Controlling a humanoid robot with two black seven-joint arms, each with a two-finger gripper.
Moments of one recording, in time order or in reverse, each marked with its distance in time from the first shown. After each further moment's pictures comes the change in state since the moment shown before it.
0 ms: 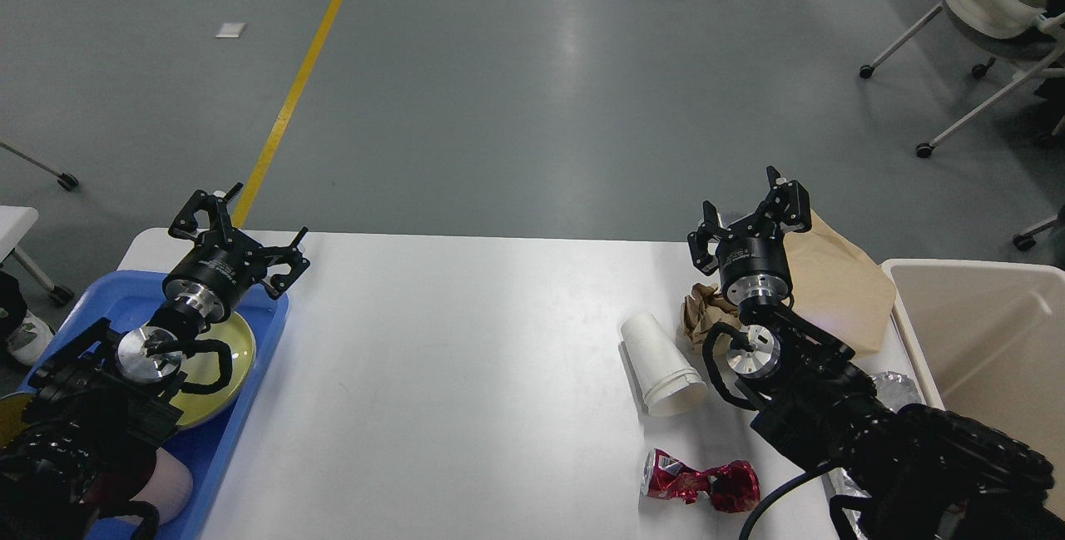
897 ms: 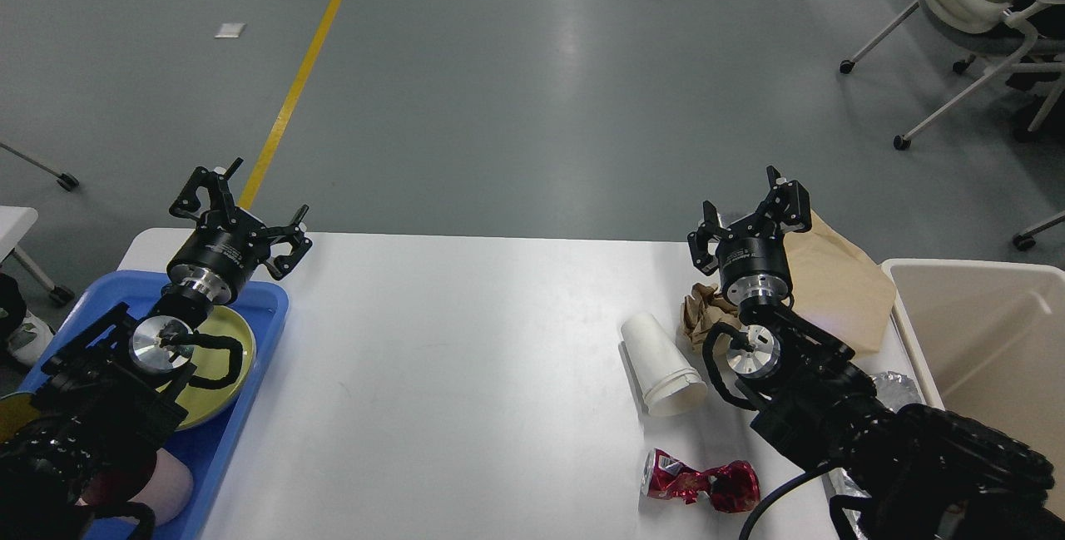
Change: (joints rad) left arm 0.004 0.008 0.041 -0.074 0.055 0.019 -0.126; right arm 0.000 0.000 0.000 0.000 0.000 0.000 0.000
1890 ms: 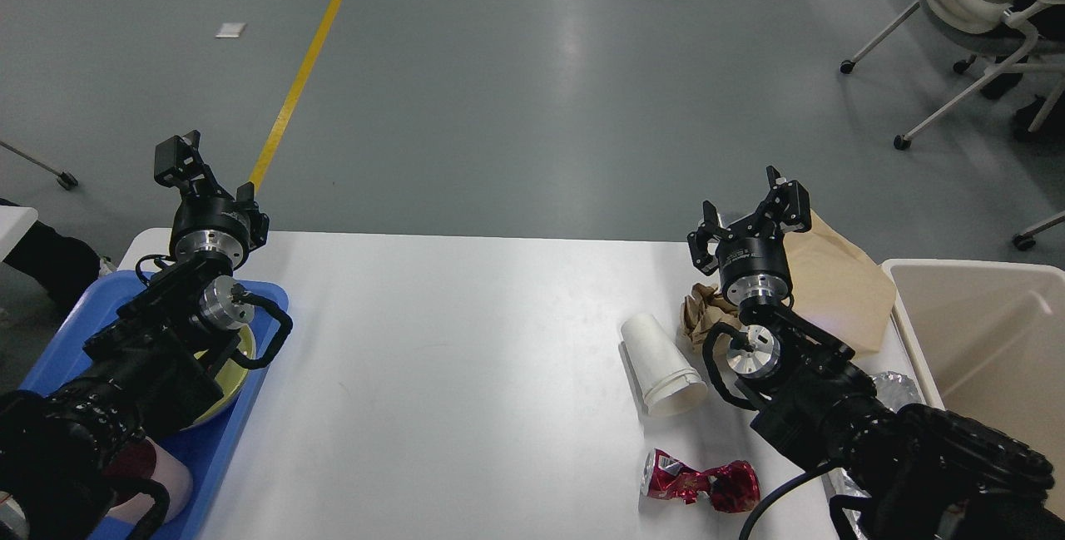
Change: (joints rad) left arm -0.105 -0.036 0.286 -0.062 0.028 0.658 -0.384; right arm 0.000 0.000 0.000 0.000 0.000 0.000 0.000
